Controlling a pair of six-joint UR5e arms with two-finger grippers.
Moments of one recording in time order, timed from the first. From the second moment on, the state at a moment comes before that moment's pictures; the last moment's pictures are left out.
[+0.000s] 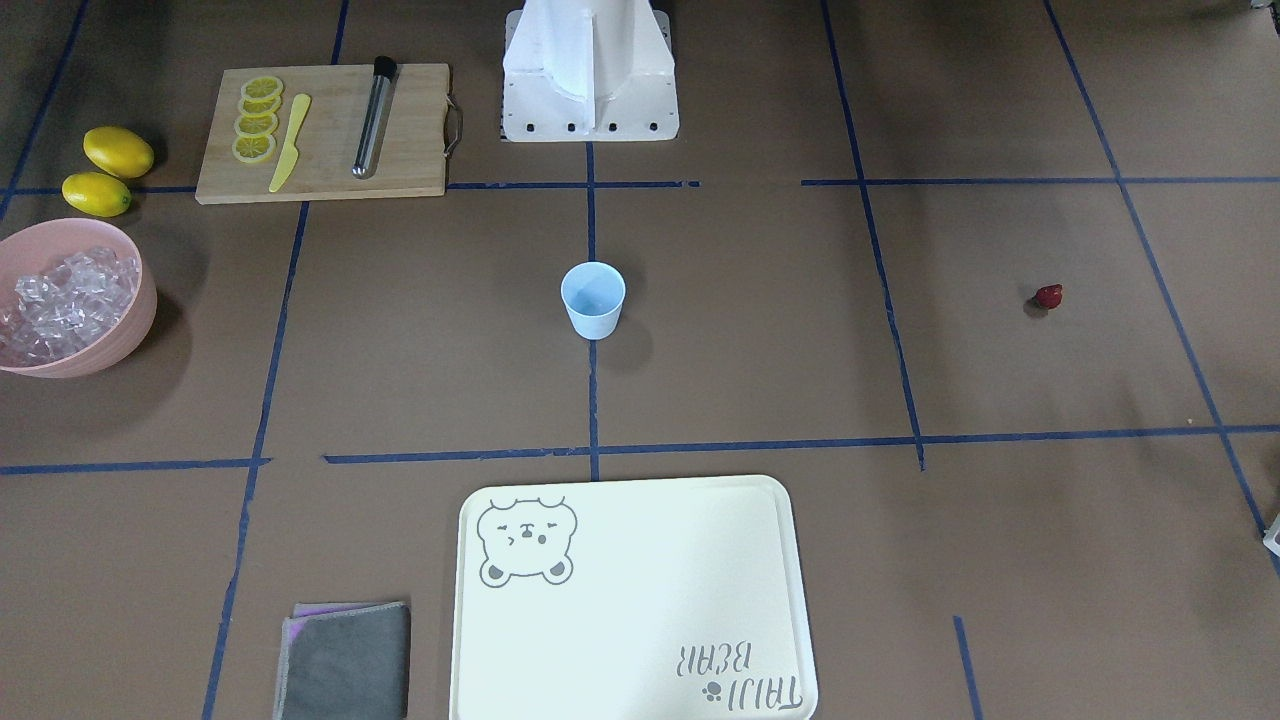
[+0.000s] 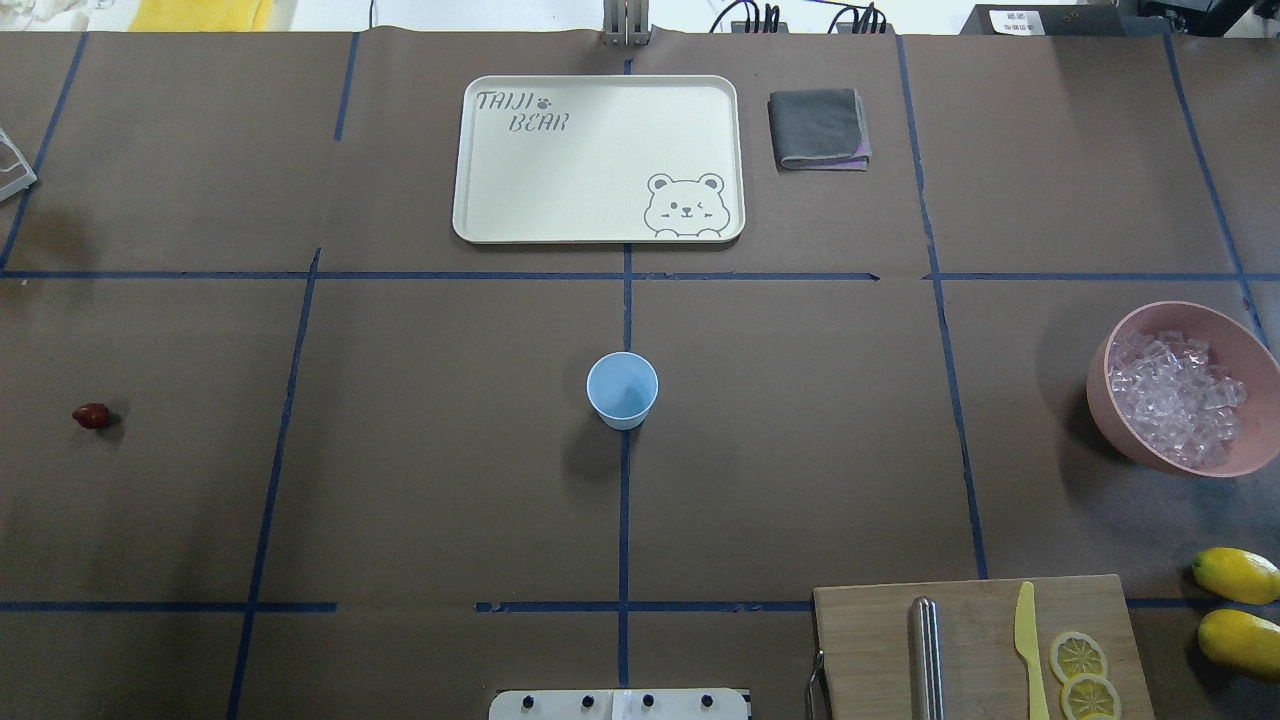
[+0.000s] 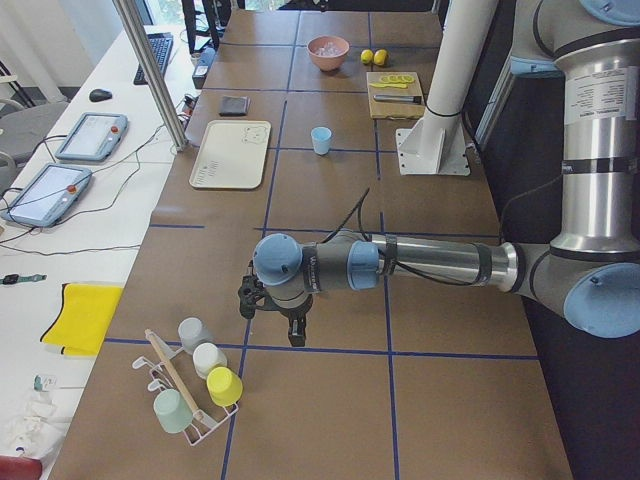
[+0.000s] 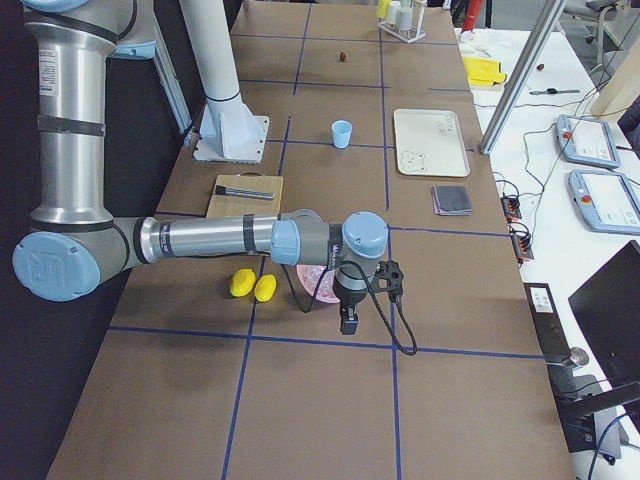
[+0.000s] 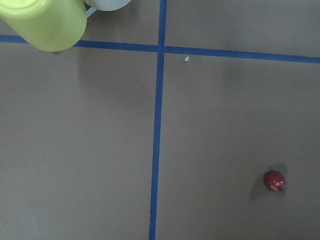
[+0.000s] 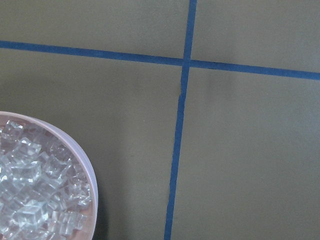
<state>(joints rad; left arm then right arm) -1.56 -1.49 -1.73 -1.42 -2.46 0.00 1.50 -1.65 1.75 -1.69 2.31 -0.04</state>
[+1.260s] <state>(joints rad) -1.55 -1.45 -1.77 -1.50 -2.43 0.00 1.44 -1.68 1.88 -1.69 2.36 0.04</state>
